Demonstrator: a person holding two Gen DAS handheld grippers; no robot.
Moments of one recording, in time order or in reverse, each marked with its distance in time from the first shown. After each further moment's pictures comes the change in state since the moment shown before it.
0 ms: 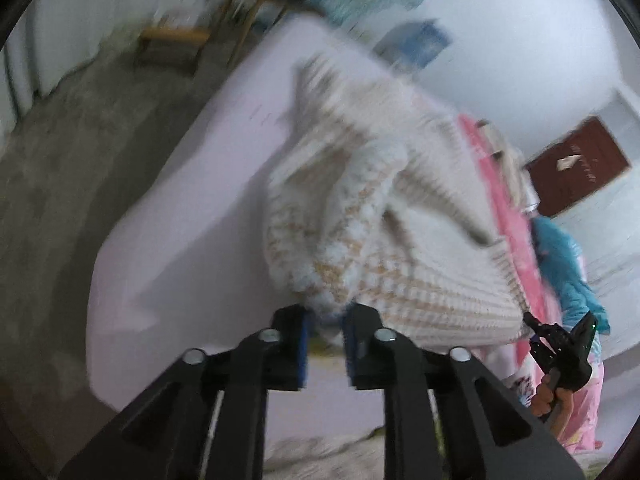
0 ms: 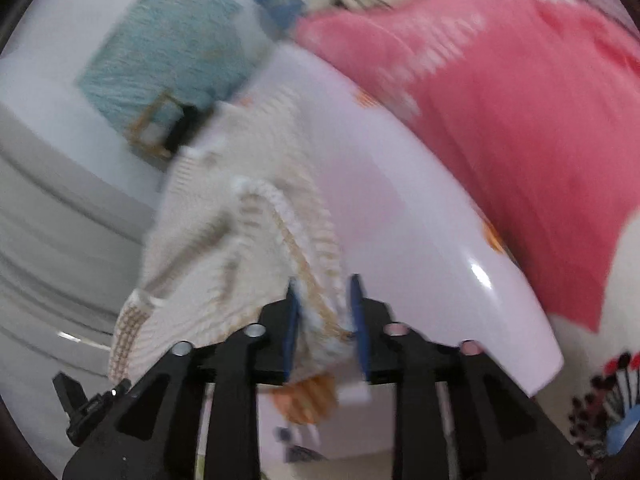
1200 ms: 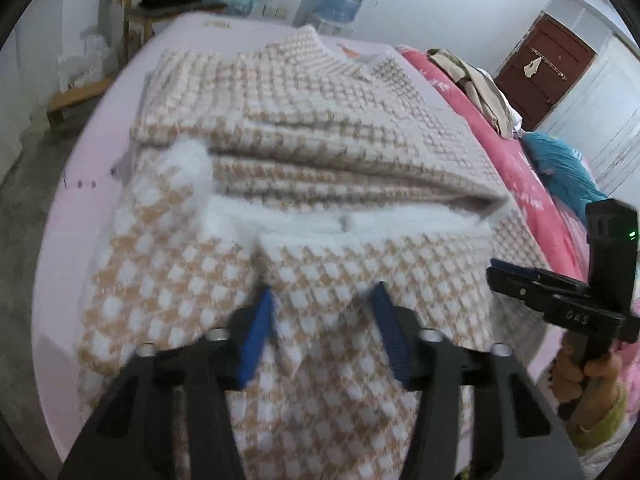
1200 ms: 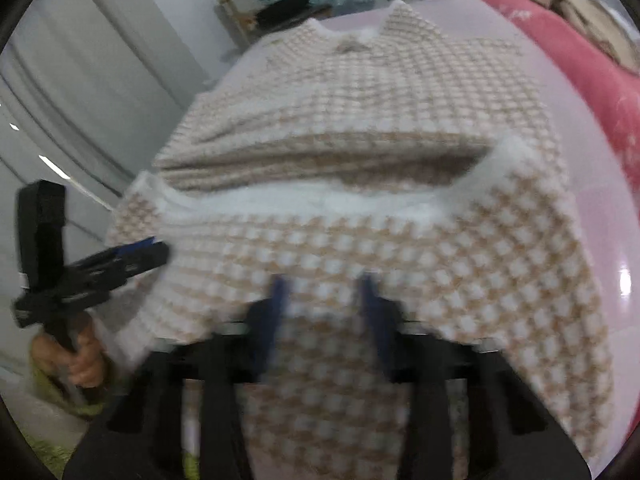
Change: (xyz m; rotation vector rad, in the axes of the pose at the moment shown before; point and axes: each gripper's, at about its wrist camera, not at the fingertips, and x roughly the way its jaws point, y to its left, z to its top) left arm 0.105 -0.107 0.048 0.411 0.013 0.006; right arm 0.115 0.145 -0.018 -0.565 0.208 0.102
